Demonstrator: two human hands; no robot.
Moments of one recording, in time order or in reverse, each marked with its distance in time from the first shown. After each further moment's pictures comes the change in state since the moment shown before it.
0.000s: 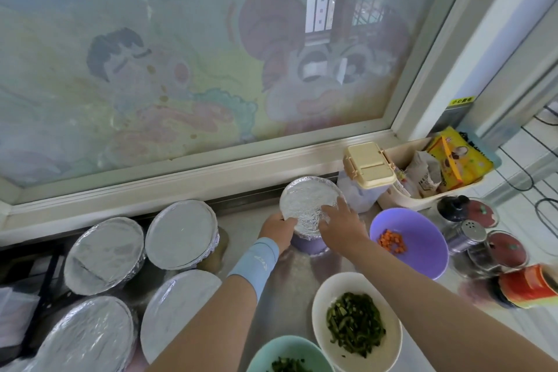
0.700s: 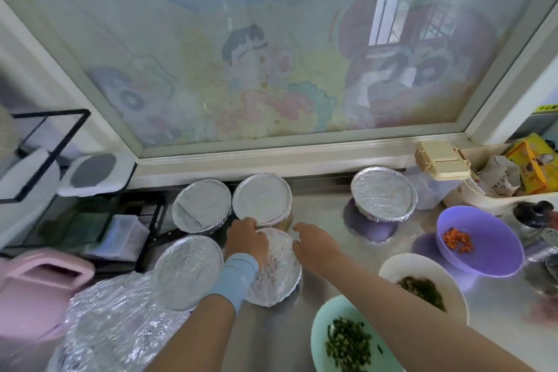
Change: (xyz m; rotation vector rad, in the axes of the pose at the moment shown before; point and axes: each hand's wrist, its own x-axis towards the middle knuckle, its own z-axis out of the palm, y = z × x) left_hand -0.111 -0.107 -0.176 0.614 0.562 0.123; right_hand -0.114 -0.169 0.087 0.086 -0.192 -0.305
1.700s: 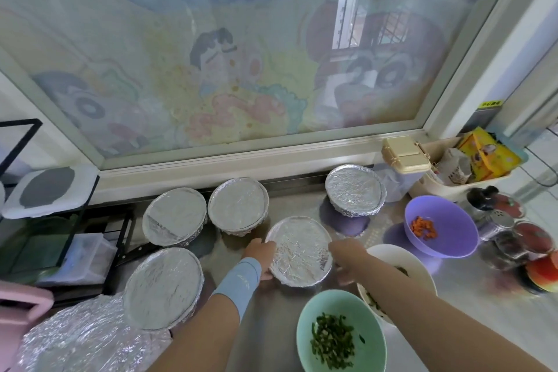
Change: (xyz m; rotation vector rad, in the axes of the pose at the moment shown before) left_hand -0.008 0.033 0.046 -0.680 -0.510 -0.378; right_hand -0.031 0.074 -0.034 0.604 0.001 0.656
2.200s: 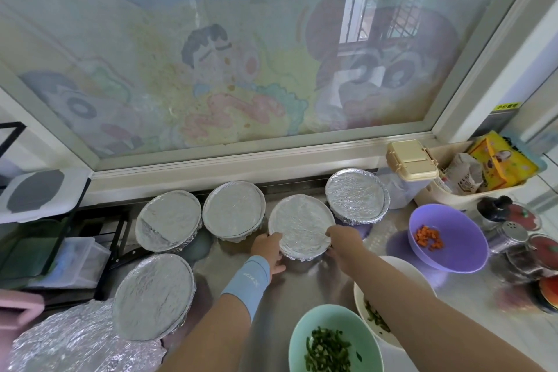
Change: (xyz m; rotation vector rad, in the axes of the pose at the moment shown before) left_hand 0.014 0.027 0.032 -0.279 -0.005 -0.038; right_hand 0.041 -0.028 -0.004 0.634 0.067 -0.003
